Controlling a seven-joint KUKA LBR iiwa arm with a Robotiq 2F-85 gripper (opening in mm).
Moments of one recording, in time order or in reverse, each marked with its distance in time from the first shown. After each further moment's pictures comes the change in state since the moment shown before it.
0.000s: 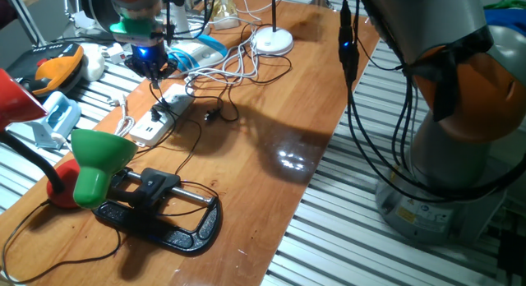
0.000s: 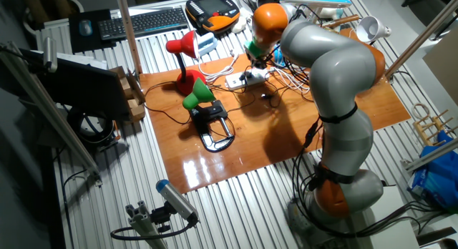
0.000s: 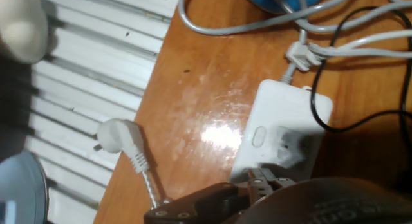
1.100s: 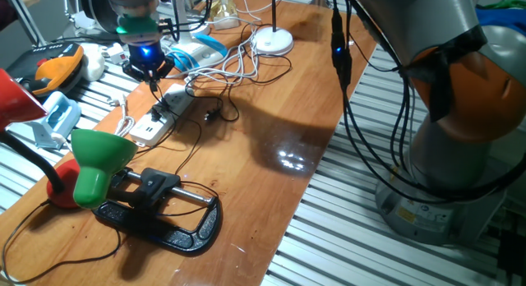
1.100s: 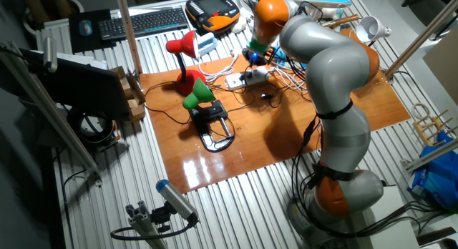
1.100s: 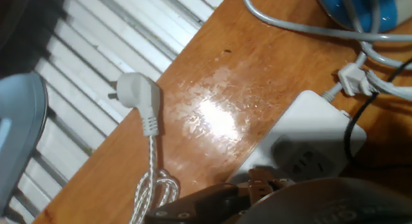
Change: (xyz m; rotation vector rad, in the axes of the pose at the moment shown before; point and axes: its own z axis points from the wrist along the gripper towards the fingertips) arm -0.001 0.007 0.016 0.010 0.063 -0.362
